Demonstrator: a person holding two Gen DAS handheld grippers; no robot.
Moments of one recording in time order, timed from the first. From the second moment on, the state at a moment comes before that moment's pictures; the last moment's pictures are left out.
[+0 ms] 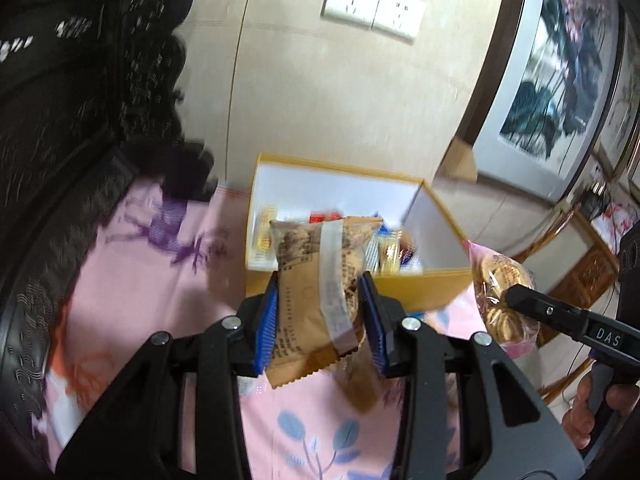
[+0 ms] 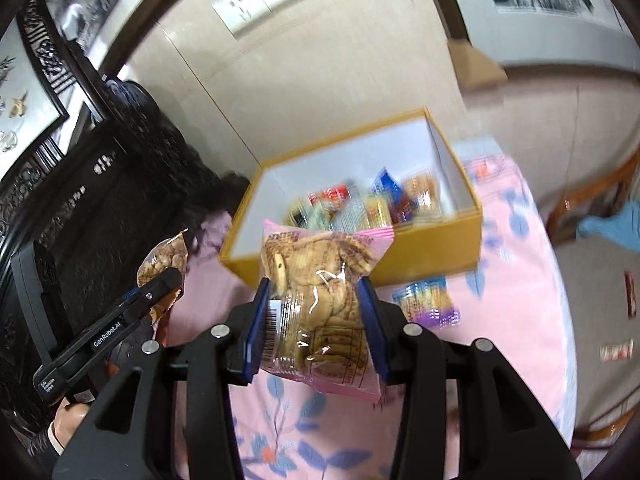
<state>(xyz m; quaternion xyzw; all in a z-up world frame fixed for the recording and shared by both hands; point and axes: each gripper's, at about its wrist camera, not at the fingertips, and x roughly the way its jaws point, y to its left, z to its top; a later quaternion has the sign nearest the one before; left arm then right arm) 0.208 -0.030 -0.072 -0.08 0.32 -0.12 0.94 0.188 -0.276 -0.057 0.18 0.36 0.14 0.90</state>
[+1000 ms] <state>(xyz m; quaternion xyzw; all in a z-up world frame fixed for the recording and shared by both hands) 0.336 -0.072 -0.017 -0.06 0.25 -0.12 0.96 0.319 -0.298 -0.021 0.13 0.31 0.08 0.94</state>
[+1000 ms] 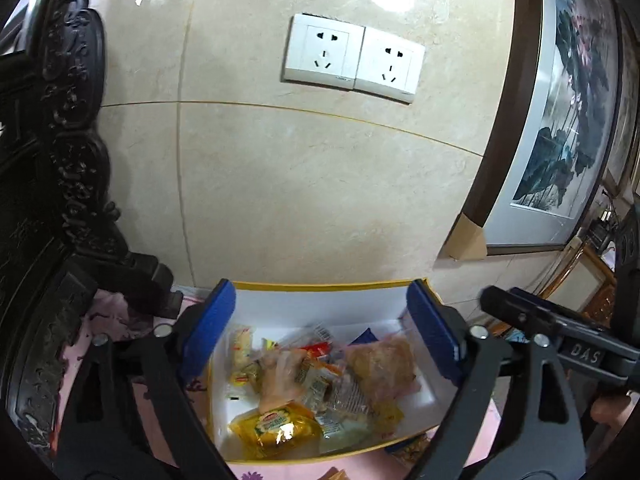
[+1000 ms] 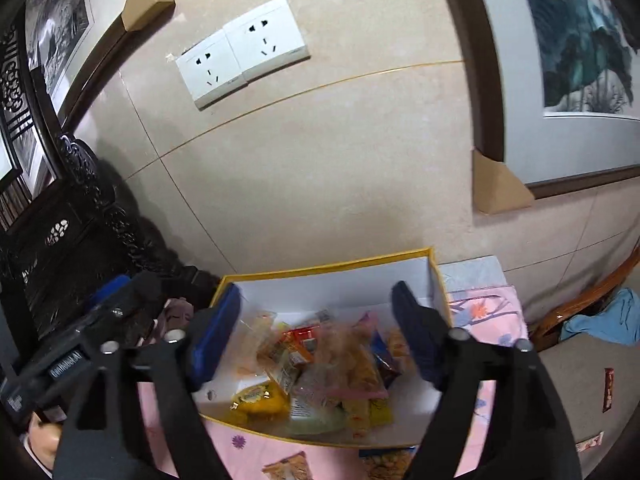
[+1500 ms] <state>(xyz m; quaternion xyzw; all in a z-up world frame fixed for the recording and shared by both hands) 0.236 -0.007 -0.097 -0.09 0.33 -0.07 0.94 0.194 -0.330 -0.144 0.05 0.43 0.07 0.90</state>
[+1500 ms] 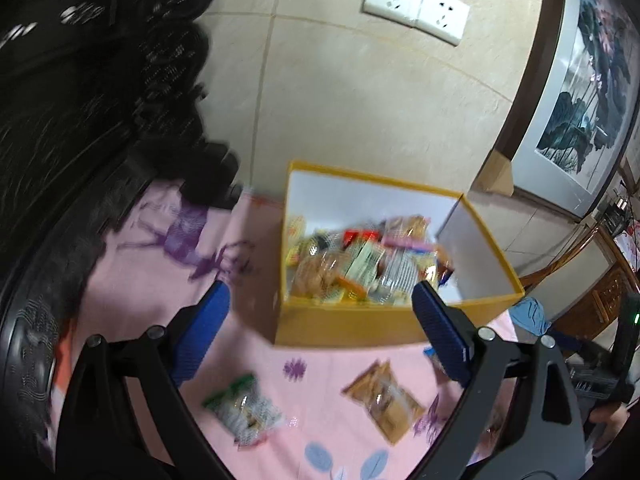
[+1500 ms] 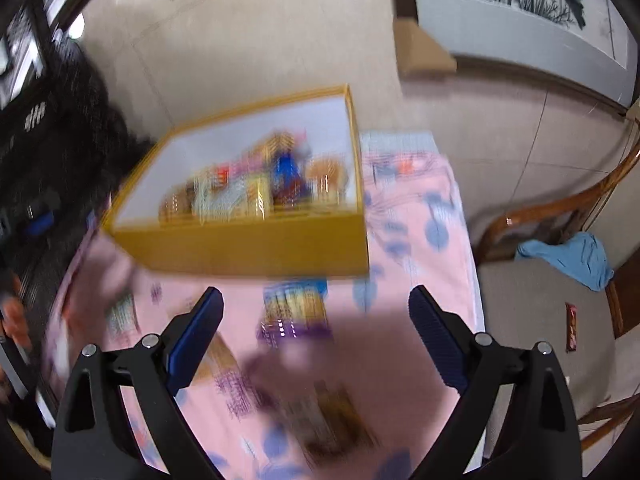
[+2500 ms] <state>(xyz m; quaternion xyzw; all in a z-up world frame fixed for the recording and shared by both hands) 0.178 -0.008 -0.172 -0.04 0.42 -0.09 0.90 0.154 -0.286 -0.238 -0.03 0.52 0.11 0.85</state>
